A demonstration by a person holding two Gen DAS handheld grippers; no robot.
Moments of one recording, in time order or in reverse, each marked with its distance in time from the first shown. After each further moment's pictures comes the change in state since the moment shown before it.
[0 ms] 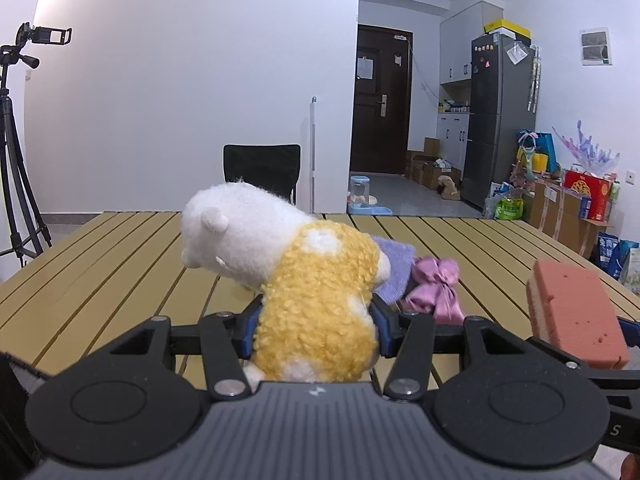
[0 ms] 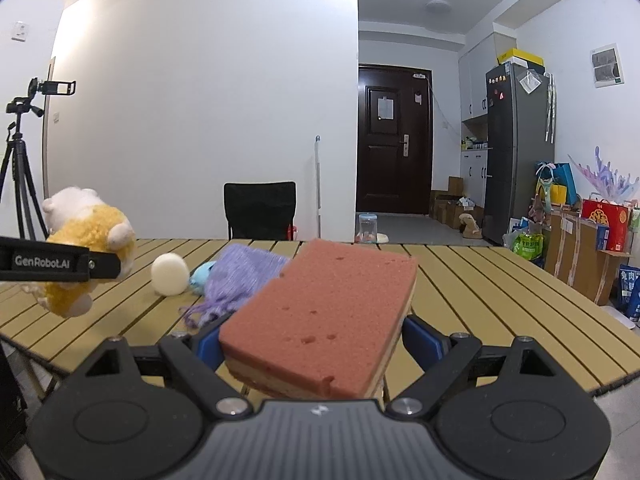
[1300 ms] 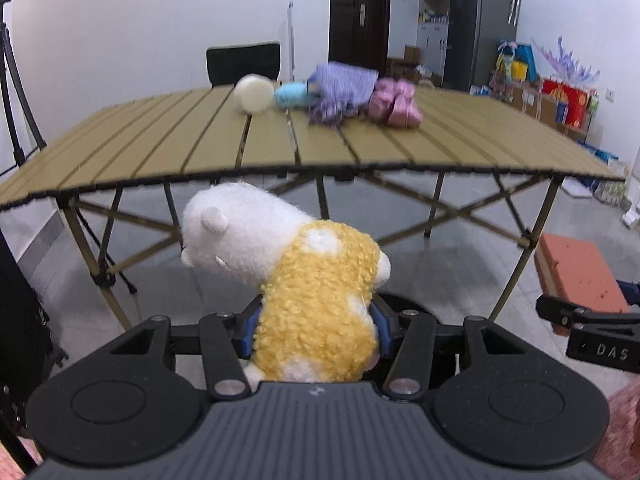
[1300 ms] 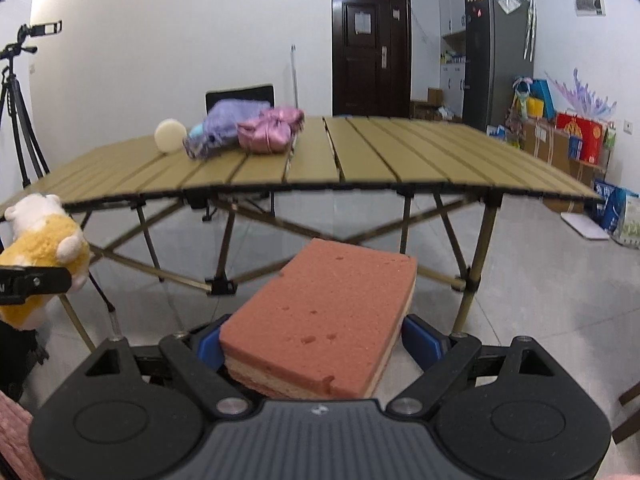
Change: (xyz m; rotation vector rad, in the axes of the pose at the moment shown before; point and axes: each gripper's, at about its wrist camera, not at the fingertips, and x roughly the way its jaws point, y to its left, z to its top) left arm -0.081 0.004 -0.135 0.058 0.289 -0.040; right arm -0.110 -0.009 -0.123 0.057 0.285 -0.054
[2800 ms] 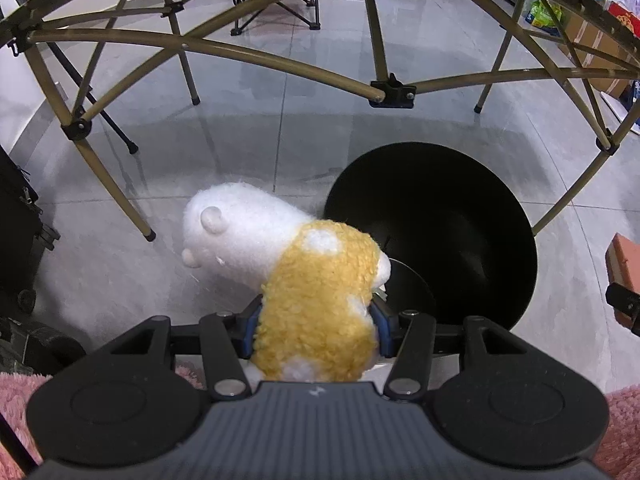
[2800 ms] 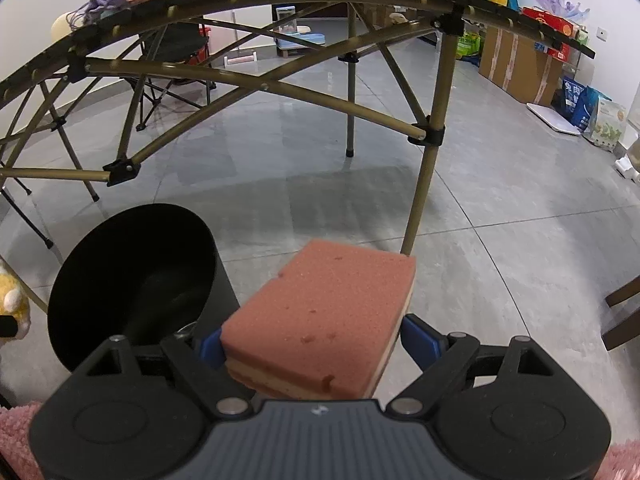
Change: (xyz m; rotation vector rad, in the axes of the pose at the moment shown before) left arm 0.120 0.020 -0.054 -0.092 0.429 0.060; right arm 0.087 -0.048 -0.069 0.108 0.319 -0.128
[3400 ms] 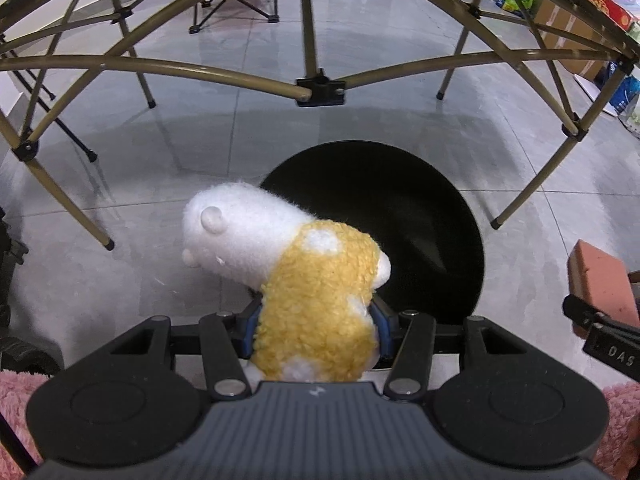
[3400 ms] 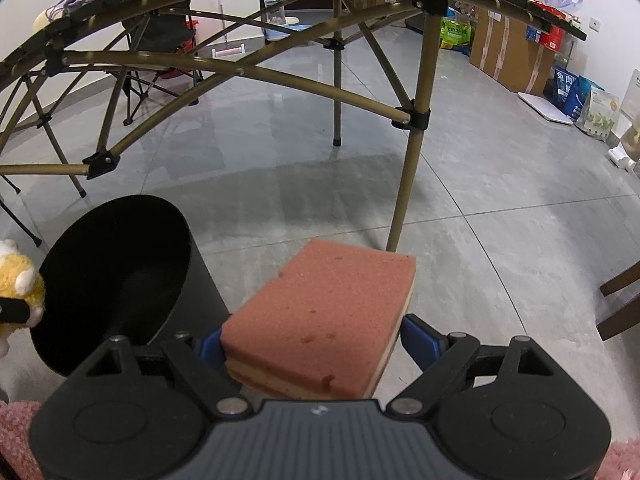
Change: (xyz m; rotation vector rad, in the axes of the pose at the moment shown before) left arm 0.011 -0.051 0.017 0.052 0.033 -0.072; right arm 0.012 -0.013 -0.004 0.014 0.027 -0.024
